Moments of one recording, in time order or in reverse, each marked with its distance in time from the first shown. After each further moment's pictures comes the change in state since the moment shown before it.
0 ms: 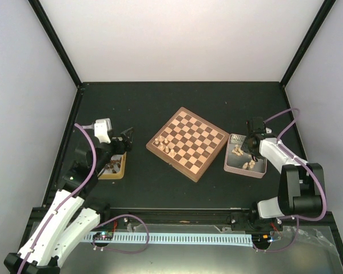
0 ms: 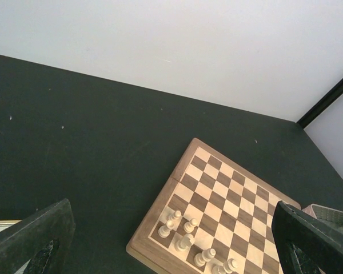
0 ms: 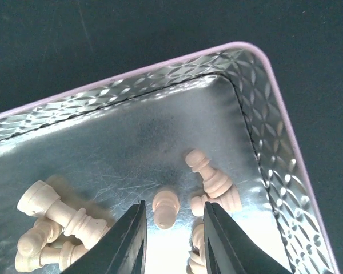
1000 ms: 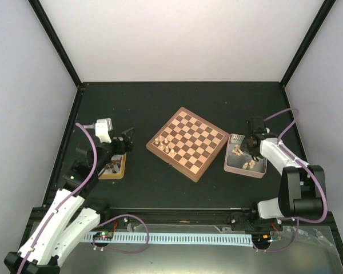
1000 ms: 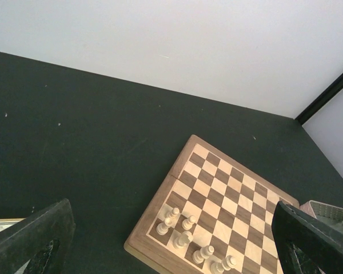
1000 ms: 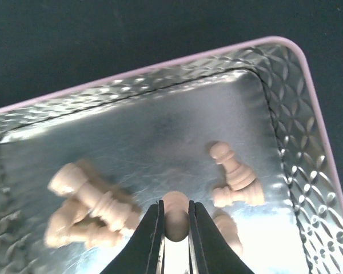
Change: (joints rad) left arm 0.000 0.004 0.000 0.000 0.011 0.000; right arm -0.002 0.007 -0.002 0.003 -0.074 -0.037
